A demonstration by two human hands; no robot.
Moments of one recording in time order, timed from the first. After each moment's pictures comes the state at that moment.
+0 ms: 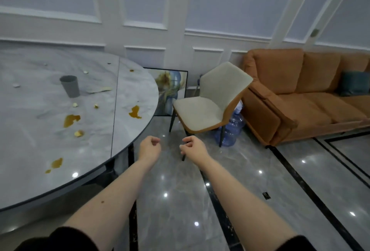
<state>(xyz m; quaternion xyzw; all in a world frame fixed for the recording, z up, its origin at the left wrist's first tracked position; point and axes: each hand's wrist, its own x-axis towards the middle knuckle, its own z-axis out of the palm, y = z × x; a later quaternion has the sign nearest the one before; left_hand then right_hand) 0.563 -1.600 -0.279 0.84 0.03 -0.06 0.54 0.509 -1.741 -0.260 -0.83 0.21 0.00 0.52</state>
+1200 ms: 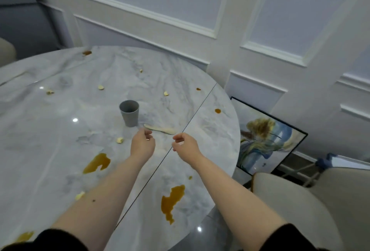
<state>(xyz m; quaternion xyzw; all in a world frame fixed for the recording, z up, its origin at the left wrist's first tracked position) 1.018 -1.514 -0.298 0.78 0.35 0.14 0.50 1.071 -1.648 -0.291 -0.85 -0.12 0.20 0.47</state>
